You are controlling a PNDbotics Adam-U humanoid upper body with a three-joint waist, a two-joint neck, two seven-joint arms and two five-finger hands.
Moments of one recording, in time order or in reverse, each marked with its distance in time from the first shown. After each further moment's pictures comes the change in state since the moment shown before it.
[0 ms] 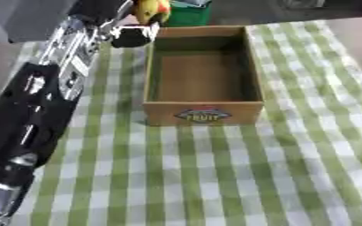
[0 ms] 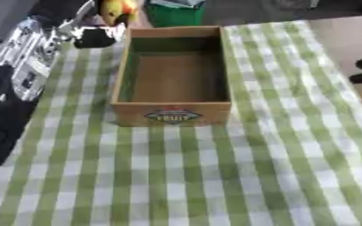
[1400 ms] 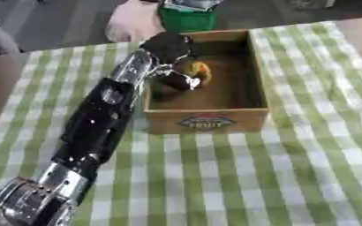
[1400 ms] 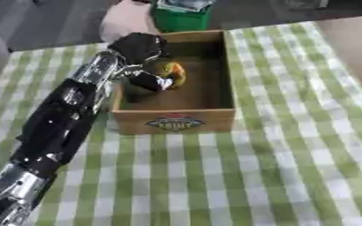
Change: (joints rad) left arm -0.033 -0.054 0.076 0.222 -0.375 -0.209 -0.134; right arm -0.076 0.010 0.053 0.000 -0.088 0.032 0.090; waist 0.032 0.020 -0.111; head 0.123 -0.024
